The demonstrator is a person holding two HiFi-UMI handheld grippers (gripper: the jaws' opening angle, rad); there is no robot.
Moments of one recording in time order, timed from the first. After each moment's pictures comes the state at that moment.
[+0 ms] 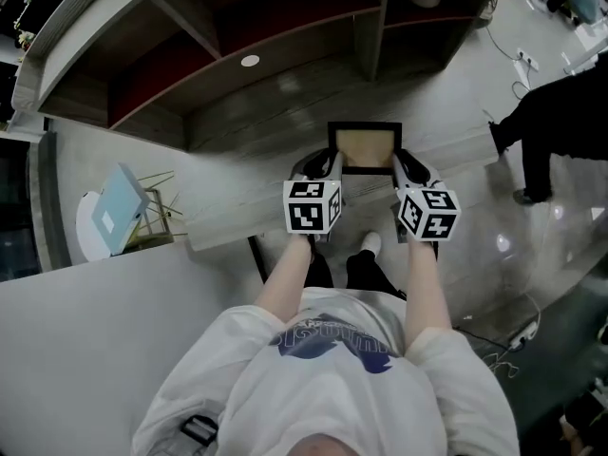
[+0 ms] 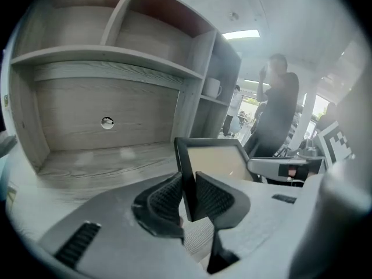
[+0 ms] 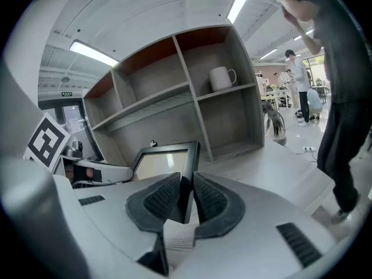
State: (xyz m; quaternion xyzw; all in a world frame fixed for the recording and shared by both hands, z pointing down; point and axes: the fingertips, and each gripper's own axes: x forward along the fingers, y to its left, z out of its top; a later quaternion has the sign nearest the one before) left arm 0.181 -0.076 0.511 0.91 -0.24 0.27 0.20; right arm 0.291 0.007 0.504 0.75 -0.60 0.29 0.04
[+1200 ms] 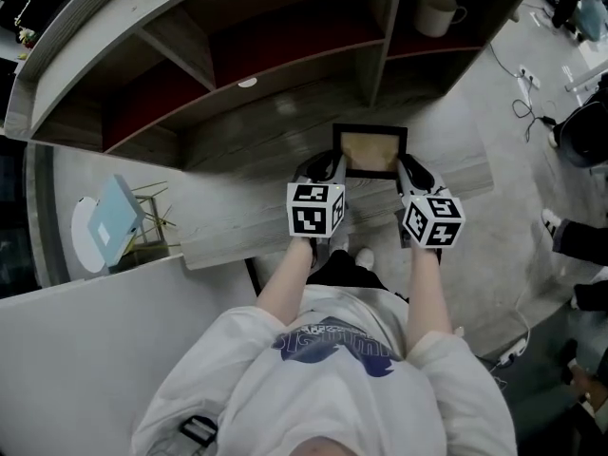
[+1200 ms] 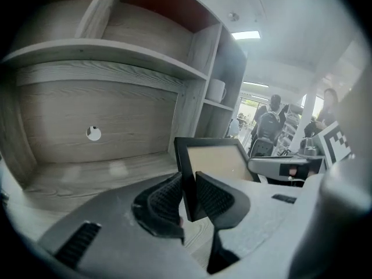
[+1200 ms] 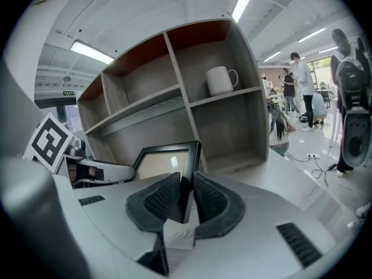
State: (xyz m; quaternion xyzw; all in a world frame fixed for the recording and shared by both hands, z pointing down) left arm 0.237 -0.121 0.505 0.92 -0.23 0.26 0.19; right arm 0.345 -0.036 0.495 0.75 -0.60 0.27 0.05
